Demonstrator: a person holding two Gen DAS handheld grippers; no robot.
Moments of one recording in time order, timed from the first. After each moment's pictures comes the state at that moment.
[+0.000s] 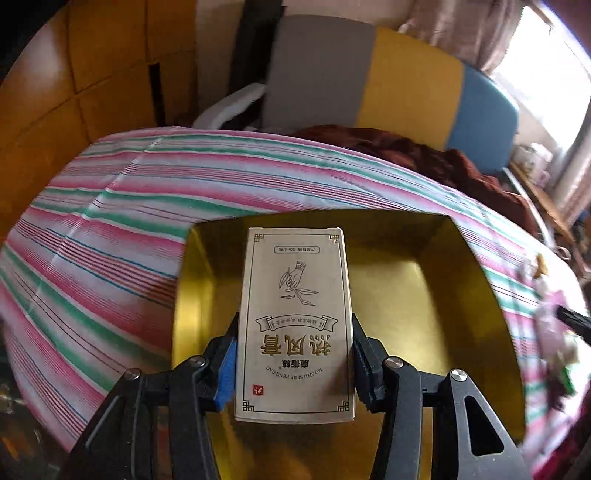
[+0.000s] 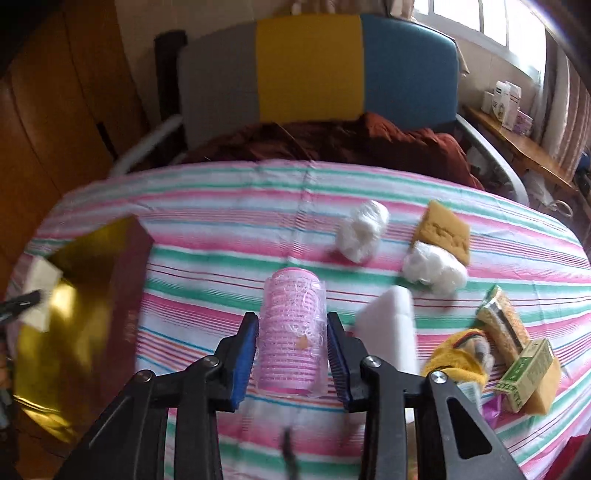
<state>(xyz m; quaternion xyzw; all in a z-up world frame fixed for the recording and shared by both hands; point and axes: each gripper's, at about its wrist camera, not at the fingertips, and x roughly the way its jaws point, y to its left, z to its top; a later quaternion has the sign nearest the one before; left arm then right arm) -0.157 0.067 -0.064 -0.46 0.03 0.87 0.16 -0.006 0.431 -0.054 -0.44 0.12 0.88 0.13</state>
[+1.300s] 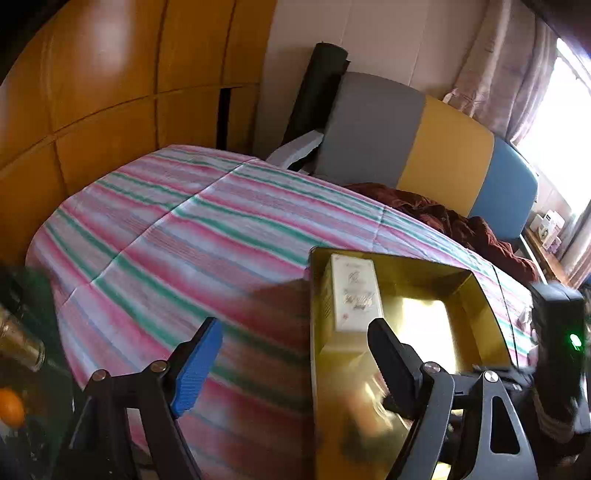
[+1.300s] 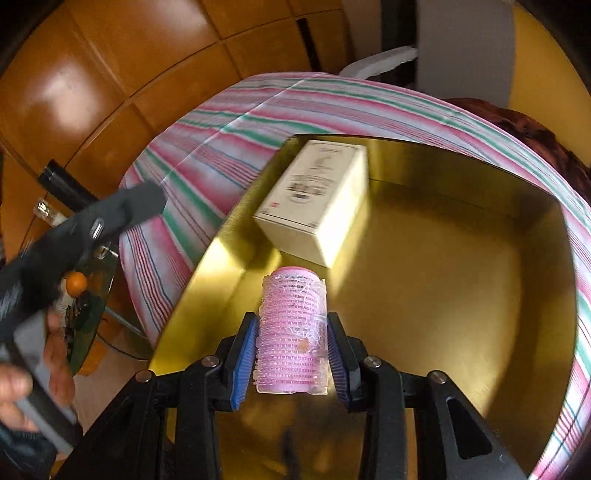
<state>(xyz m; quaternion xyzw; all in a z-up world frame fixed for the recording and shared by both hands) -0.112 -0.048 -0.028 -0.39 -0.06 0.91 0.10 -0.117 0.126 -0.092 -0.53 0.04 0.82 -0.19</state>
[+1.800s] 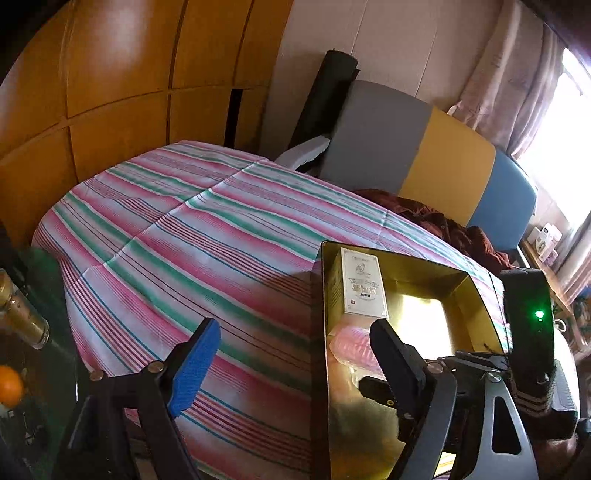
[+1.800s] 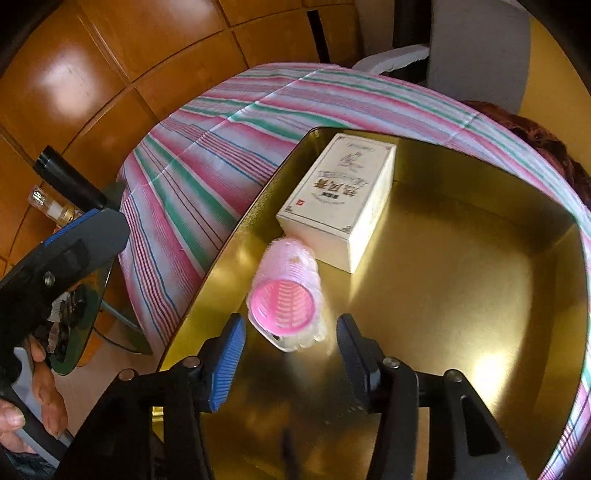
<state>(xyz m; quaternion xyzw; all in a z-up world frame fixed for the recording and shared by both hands) -0.089 -0.066 -0.027 -0.38 -0.08 0.91 0.10 -0.120 0.112 -0.094 -0.54 0.02 0.82 -0.18</state>
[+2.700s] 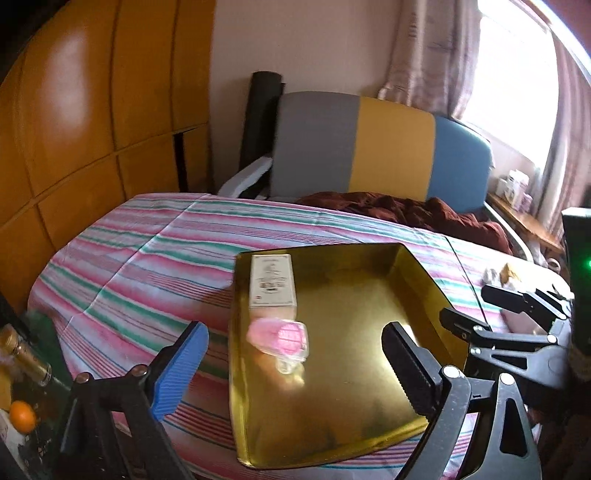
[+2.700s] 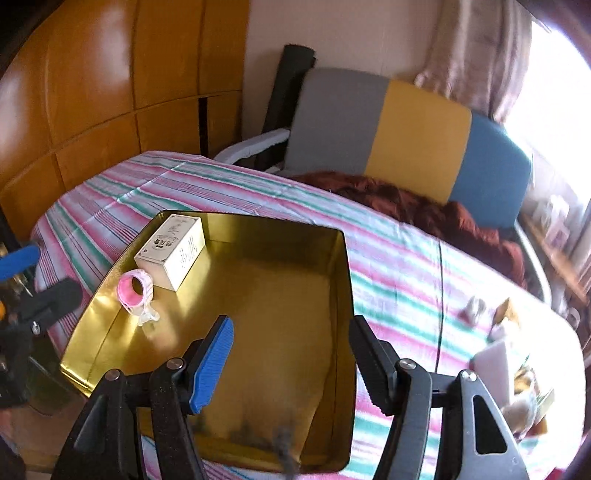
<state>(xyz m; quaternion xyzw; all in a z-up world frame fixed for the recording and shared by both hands) -0.028 0.022 0.001 -0.33 0.03 0.93 0.17 -0.024 0.215 -0.025 -0.40 -0.03 0.92 0.06</state>
